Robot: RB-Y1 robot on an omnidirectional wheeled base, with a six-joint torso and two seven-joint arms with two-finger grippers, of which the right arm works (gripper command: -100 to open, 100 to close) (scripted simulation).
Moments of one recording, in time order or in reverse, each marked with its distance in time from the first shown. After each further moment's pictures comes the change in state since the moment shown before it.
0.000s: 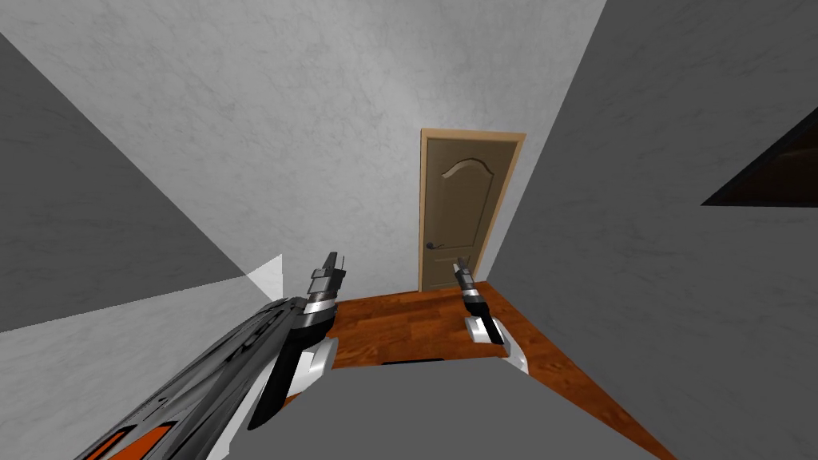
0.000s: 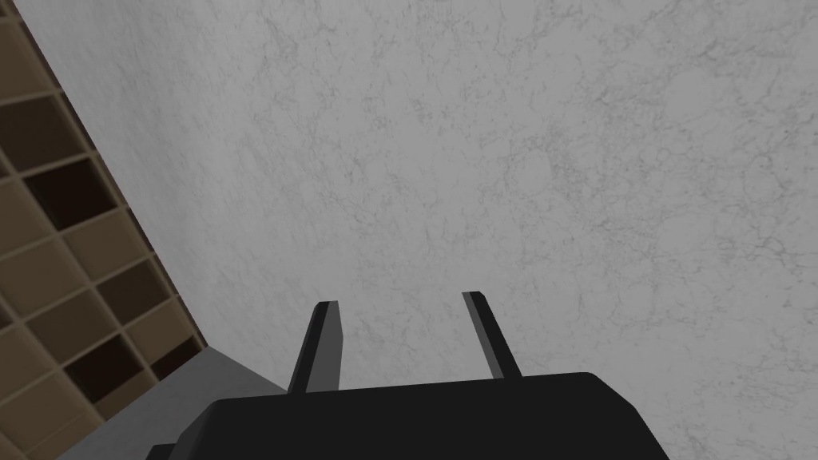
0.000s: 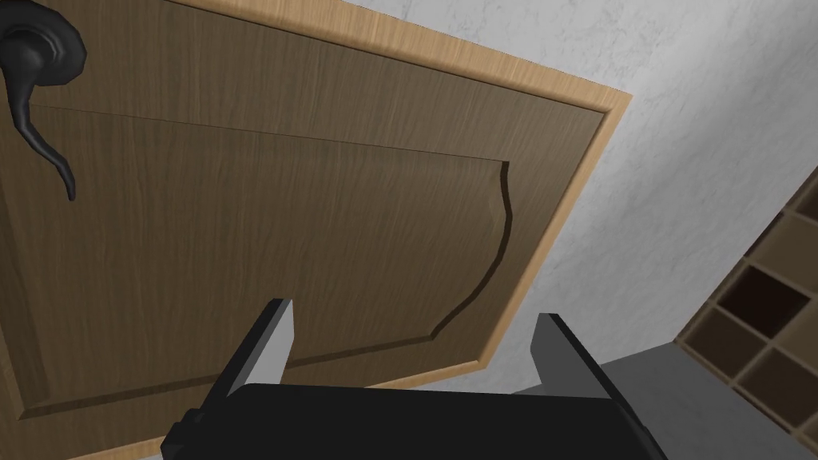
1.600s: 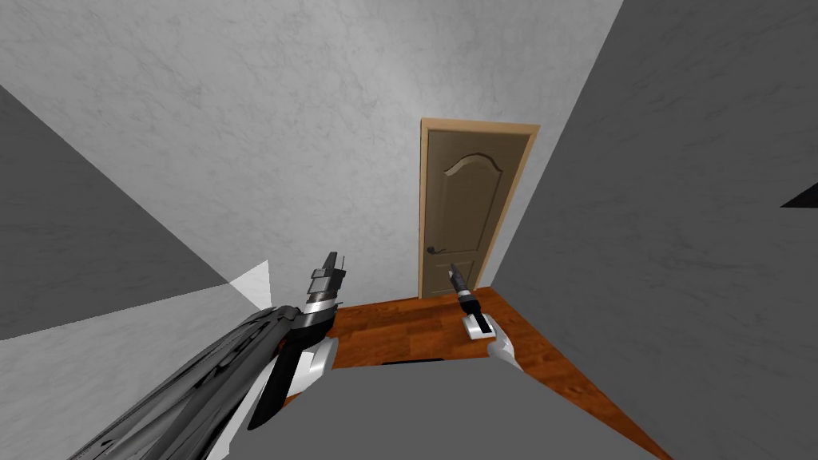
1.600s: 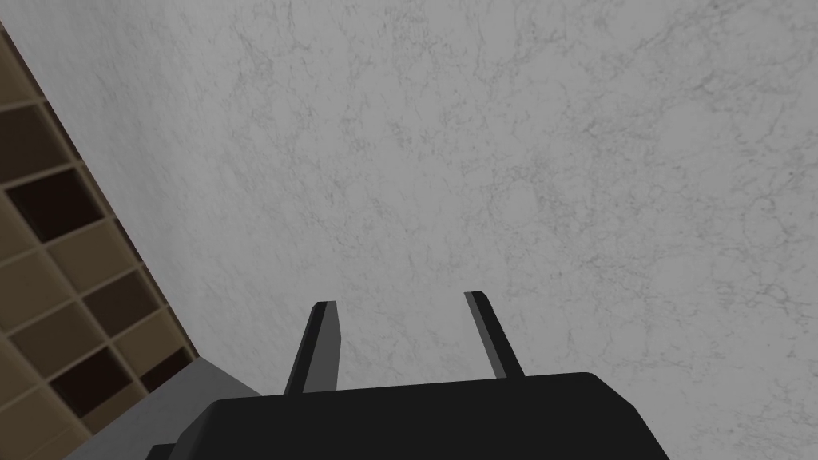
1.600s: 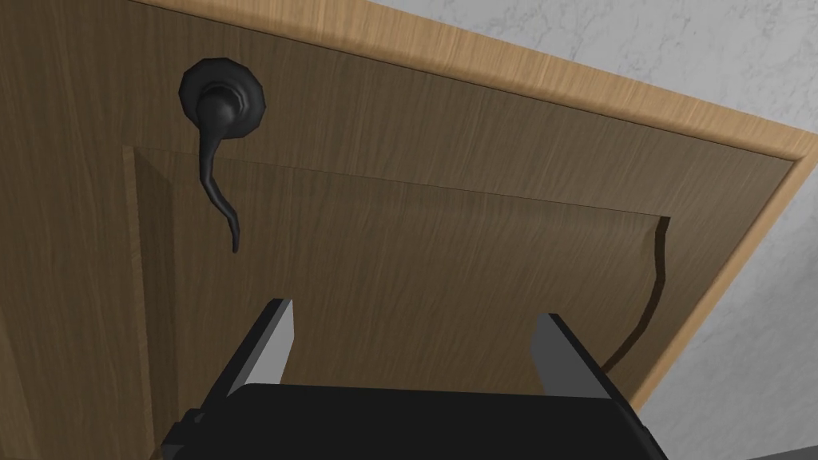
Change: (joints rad) arm -0.180 -0.046 -0.014 0.404 0.082 -0.027 -0.099
